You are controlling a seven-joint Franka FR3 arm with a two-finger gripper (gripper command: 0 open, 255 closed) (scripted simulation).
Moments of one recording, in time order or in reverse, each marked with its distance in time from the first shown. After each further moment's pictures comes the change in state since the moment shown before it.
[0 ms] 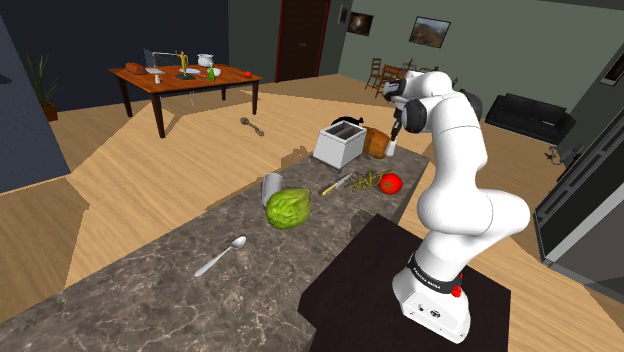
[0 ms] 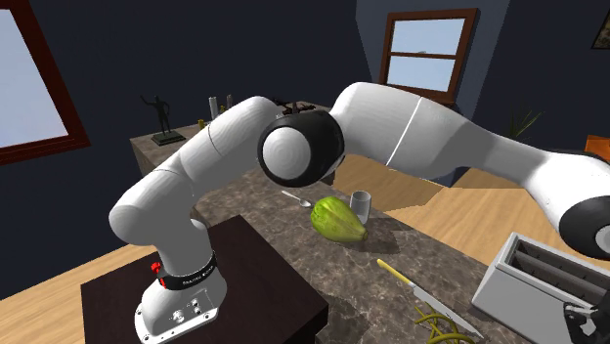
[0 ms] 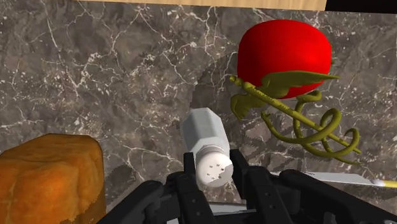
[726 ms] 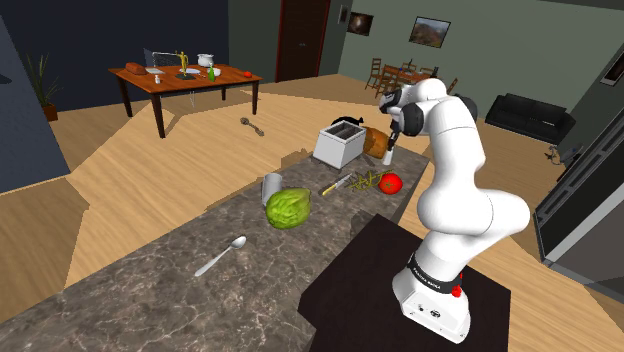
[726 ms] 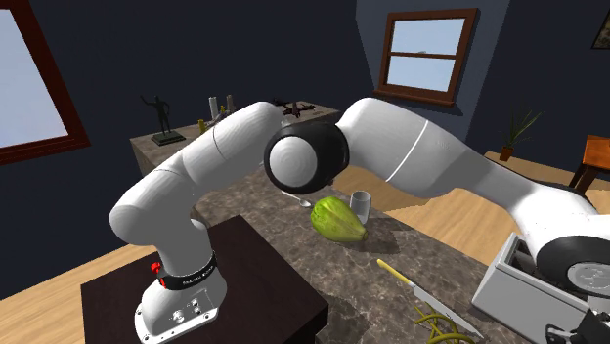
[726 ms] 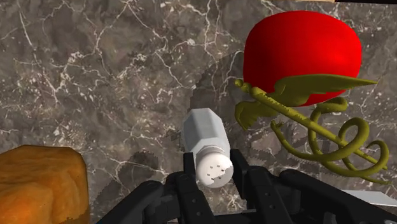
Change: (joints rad) arm 0.006 0.043 0.011 -0.080 0.015 0.119 -0.012
